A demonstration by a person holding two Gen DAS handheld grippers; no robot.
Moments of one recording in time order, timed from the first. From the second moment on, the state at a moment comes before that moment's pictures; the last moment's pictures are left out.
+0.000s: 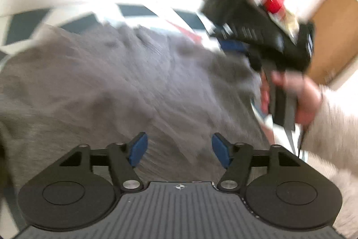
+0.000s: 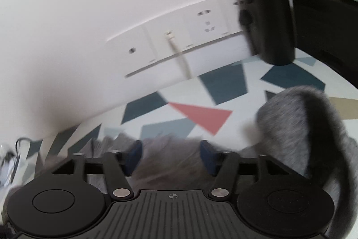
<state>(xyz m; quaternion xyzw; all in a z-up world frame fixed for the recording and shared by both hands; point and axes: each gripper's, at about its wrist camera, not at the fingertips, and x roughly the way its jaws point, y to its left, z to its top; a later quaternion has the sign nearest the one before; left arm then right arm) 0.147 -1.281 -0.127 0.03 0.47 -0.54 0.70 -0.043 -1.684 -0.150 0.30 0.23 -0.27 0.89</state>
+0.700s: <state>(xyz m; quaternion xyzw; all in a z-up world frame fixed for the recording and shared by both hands) 0.195 -1.260 -0.155 0.05 0.50 -0.47 0.72 -0.063 -1.605 -0.141 0.26 0.32 -0.39 0.82</state>
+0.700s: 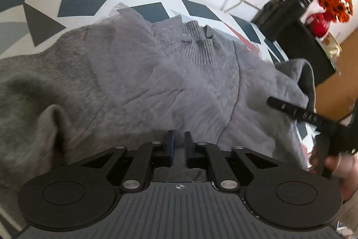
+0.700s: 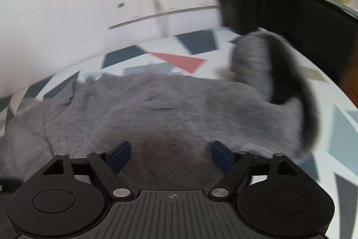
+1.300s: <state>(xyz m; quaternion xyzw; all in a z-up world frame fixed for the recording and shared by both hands) 0.234 -1.213 -0.029 -0.06 0.35 -0.50 0.79 -0.107 -1.615 0.066 0.18 0.14 -0.45 0.87</state>
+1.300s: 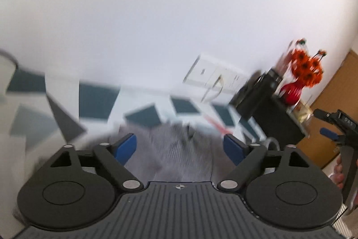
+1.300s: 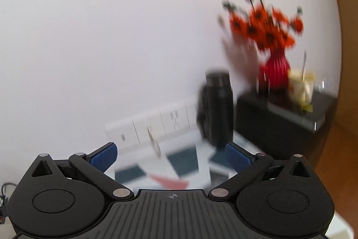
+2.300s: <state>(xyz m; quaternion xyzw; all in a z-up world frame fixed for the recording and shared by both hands) 0.206 -1.247 -0.147 0.08 0.46 -0.33 0.82 -0.015 -1.661 -0.167 0.17 0.44 -0.30 0.83</state>
